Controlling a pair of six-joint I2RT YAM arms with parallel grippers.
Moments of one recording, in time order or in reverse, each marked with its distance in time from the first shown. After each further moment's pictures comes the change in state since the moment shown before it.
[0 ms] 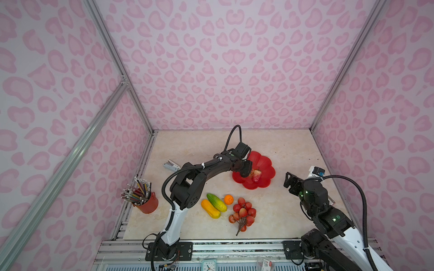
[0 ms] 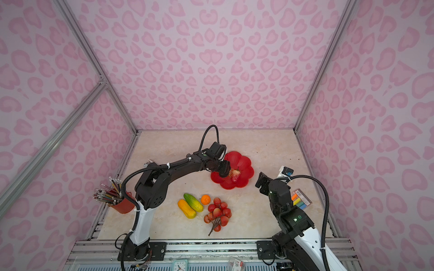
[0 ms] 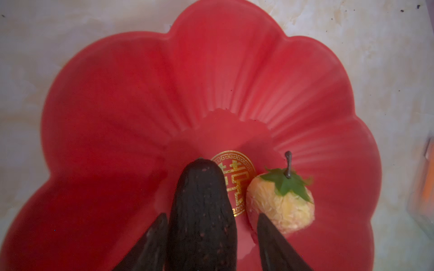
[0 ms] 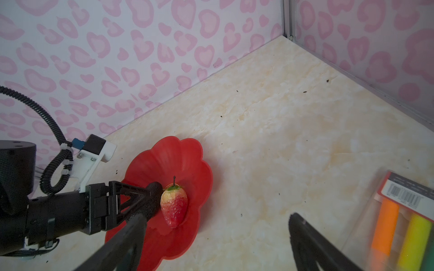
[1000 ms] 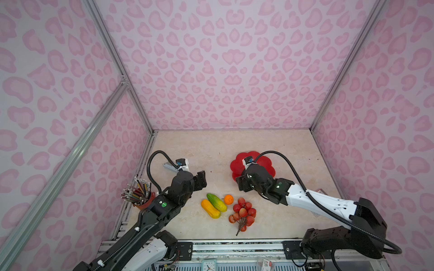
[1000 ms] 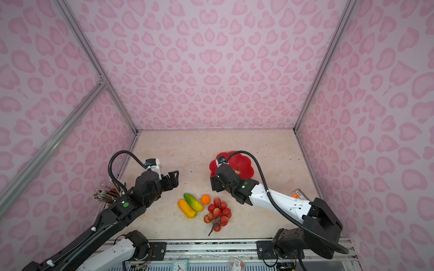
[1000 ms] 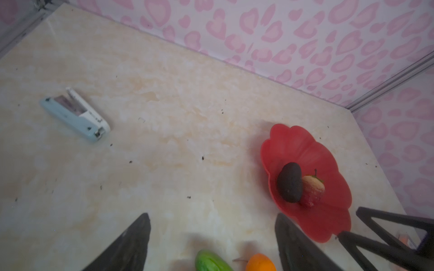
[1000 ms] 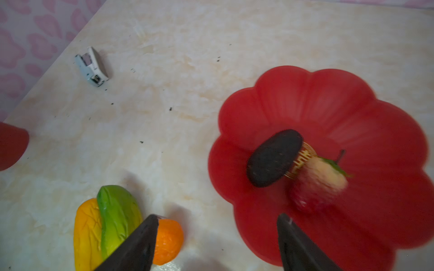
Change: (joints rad) left arm 0.141 -1.395 -1.049 0.067 -0.447 -0.232; right arm 0.441 0.887 0.433 0.180 -0.232 -0.254
